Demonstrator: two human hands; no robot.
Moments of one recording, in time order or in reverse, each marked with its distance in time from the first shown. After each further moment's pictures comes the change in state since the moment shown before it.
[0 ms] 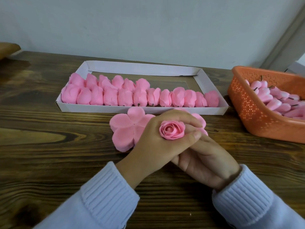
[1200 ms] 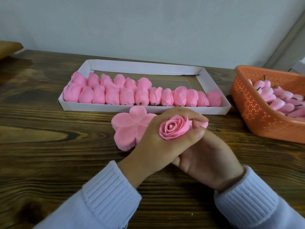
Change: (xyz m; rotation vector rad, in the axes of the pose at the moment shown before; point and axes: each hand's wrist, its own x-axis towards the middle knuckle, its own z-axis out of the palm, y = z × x) left_hand -0.002 0.003 0.001 -0.028 0.018 0.005; right_hand 0.002 -0.001 0.004 0.058 -0.094 0.024
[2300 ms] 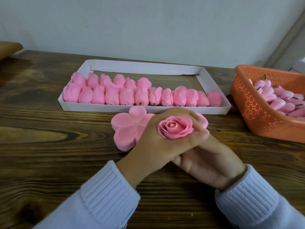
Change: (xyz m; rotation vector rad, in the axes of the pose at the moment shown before) left_hand 0.001 -0.001 -0.002 -0.073 -0.024 -0.015; right_hand -0.002 -0.005 -0.005 0.009 -0.061 -0.017
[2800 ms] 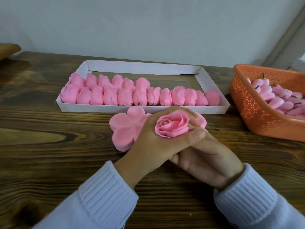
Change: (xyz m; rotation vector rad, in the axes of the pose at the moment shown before) left_hand 0.000 -0.001 -0.002 -0.015 0.031 -0.037; right_hand -0.001 0.000 0.001 -0.082 0.061 -0.012
